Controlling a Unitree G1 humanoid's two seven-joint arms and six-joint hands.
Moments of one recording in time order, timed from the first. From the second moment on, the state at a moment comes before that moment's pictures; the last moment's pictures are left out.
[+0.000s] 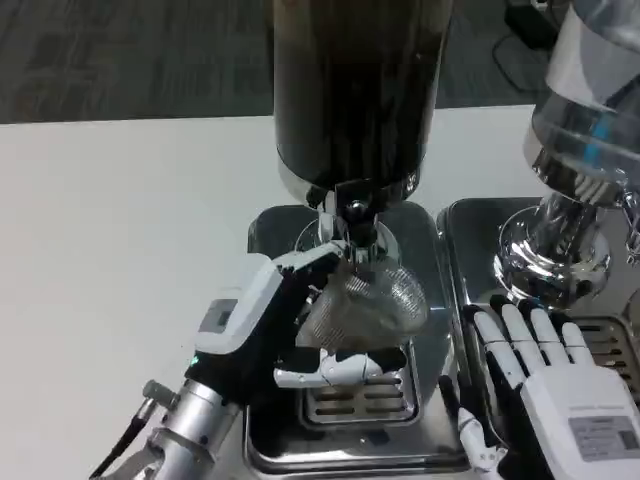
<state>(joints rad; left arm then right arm) -0.40 0.28 -0.41 1.10 0.75 -1.00 0.72 0.48 -0.36 0.36 -0.25 -1.12 0.09 -0.39</state>
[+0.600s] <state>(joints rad) -0.45 0.28 -0.50 1.15 0.77 -0.97 0.76 0.47 -0.33 0.34 -0.25 -1.11 0.11 -0.39</state>
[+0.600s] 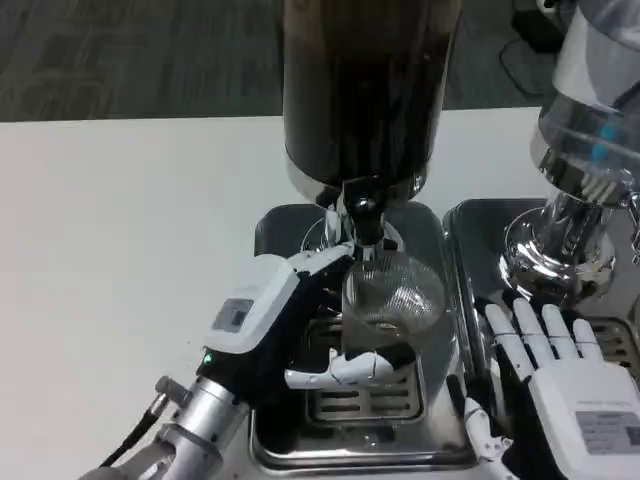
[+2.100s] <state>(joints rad) -0.11 0.60 -0.27 0.83 0.60 -1.04 0.58 0.54 -0.39 0.29 -0.30 -1.14 0.08 -0.41</state>
